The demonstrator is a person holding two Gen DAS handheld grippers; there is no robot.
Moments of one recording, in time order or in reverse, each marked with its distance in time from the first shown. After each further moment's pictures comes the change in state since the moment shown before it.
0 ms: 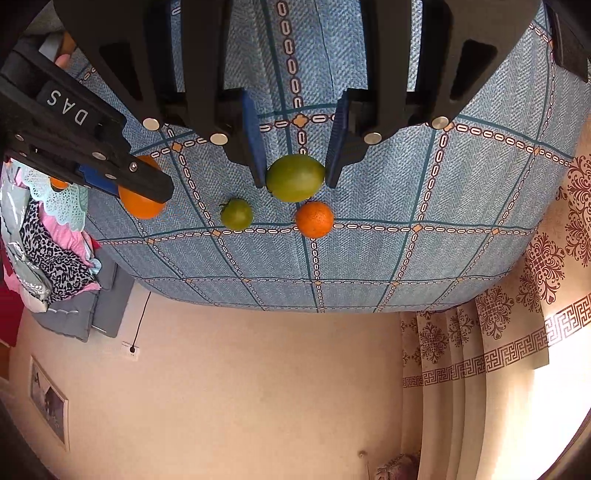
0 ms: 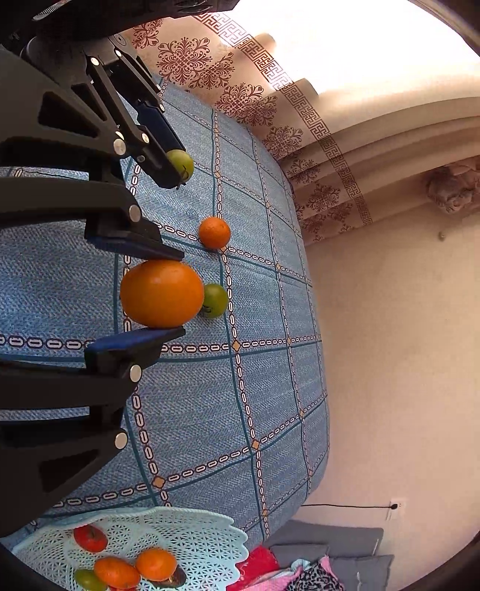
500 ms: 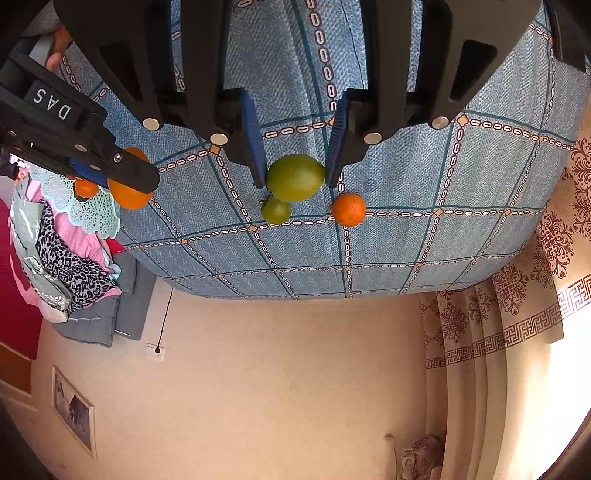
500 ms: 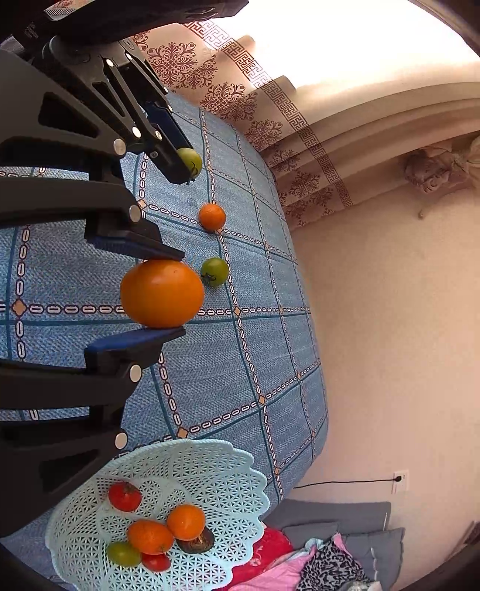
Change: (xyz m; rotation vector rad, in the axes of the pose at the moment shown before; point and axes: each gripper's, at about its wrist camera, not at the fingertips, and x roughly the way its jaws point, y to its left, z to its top) left arm -0.022 -0.028 -0.001 0.059 -0.038 -0.070; right arm -0.047 -0.027 -0.016 0.065 -0.049 -0.035
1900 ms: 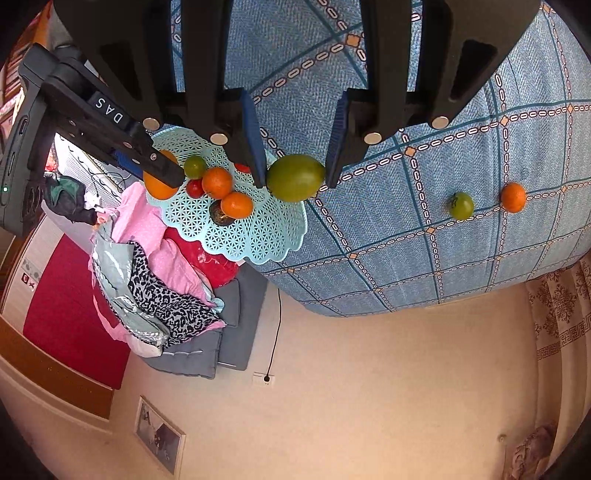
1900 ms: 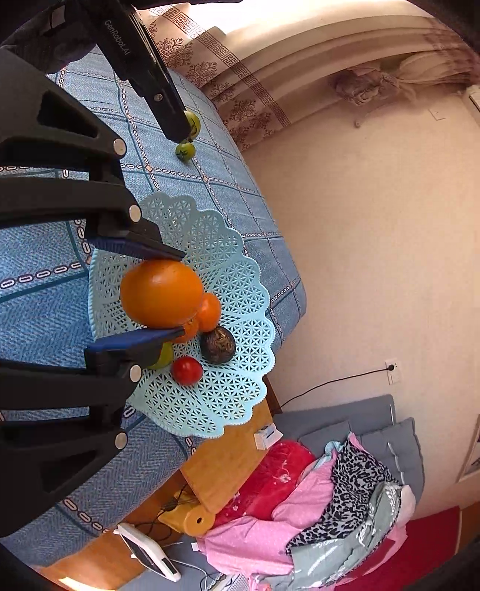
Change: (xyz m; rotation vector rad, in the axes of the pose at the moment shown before) left arm -0.017 -0.142 0.007 0.148 0.096 -0.373; right arm -0.100 -0.147 -0.035 0.223 -0.153 -0.242
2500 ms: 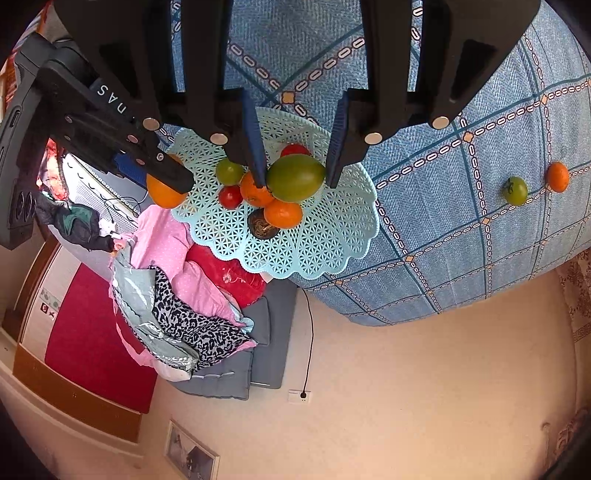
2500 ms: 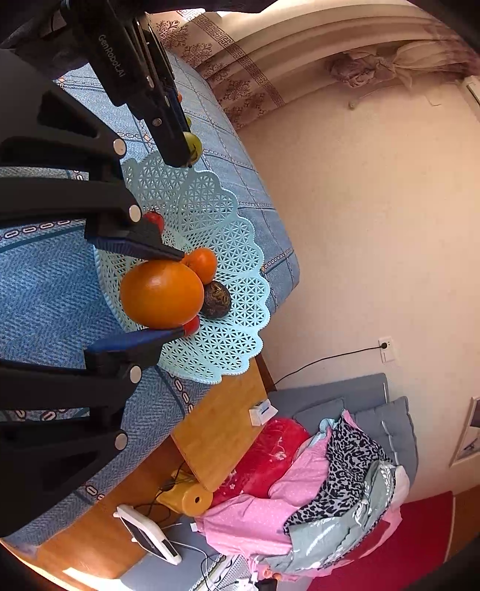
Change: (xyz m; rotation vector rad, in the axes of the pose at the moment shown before) left arm 0.042 -0.044 0.001 0.090 0.058 -0.076; right arm -0.005 -0.026 -0.003 0.001 -0.032 -0.076
